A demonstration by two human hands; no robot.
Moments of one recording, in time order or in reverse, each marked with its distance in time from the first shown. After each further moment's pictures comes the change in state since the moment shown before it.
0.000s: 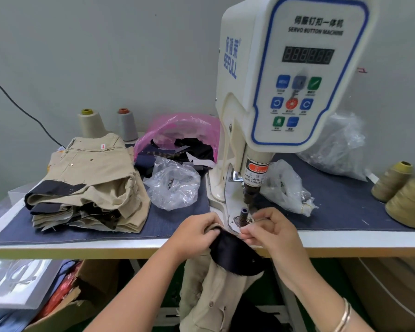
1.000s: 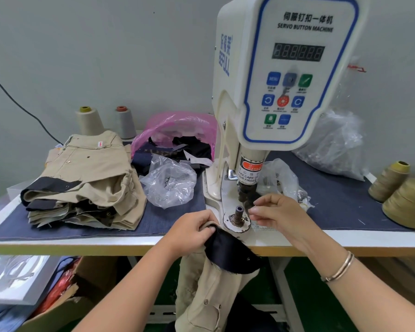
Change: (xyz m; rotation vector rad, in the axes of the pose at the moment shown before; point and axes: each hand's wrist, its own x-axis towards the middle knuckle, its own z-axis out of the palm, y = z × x) left_hand 0.000 0.002 0.001 -0.036 0.022 -0.023; right_hand 0.058 -0.014 -0.040 -0.147 -0.091 0.181
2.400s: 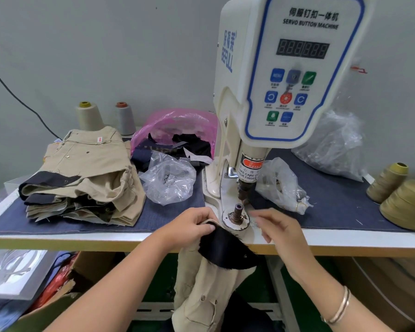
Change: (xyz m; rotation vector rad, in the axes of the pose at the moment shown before) left_hand -0.003 0.017 -0.014 -0.271 -0.197 -0.112; right_hand -0.037 0.033 0.010 -0.185 0.050 -0.350
